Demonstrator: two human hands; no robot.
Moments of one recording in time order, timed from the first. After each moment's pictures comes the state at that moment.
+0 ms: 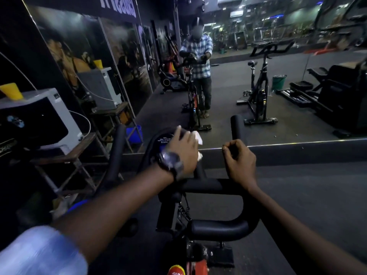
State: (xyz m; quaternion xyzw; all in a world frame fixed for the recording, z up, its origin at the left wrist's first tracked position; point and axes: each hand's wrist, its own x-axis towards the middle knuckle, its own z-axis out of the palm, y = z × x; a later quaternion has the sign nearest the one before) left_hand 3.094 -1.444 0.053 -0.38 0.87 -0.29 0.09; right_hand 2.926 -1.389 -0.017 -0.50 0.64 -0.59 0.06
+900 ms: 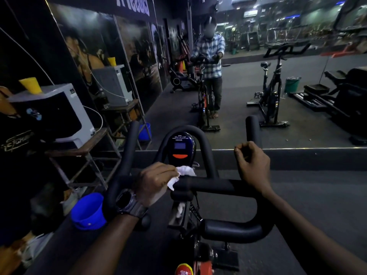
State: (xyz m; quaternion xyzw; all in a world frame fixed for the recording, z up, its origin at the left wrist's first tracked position) left_hand 3.218 -1.419 -0.008 -0.24 0.87 -0.12 -0.40; right_hand 2.926 -1.392 -0.019 -0.53 0.64 -0.56 0.05
